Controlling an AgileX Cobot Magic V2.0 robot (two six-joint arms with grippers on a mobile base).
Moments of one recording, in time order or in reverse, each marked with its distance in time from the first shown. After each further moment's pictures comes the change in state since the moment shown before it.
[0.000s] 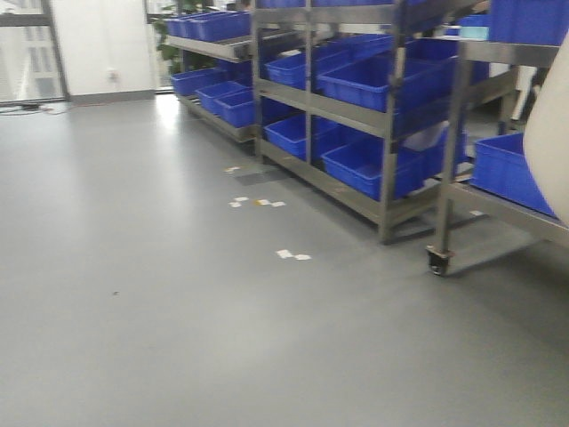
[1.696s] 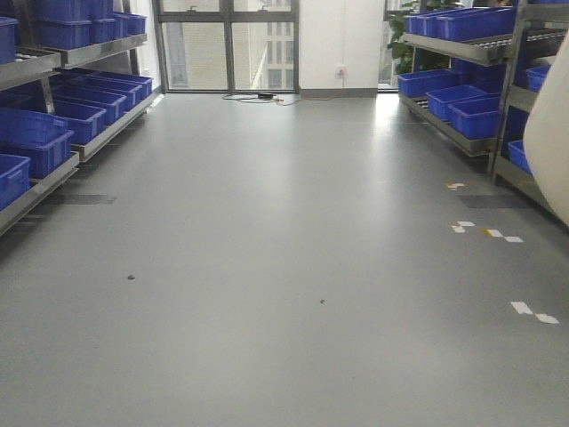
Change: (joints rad) left arm 0.000 0.000 0.000 0.000 0.000 0.000; right arm 0.000 0.000 0.000 0.002 0.000 -0.002
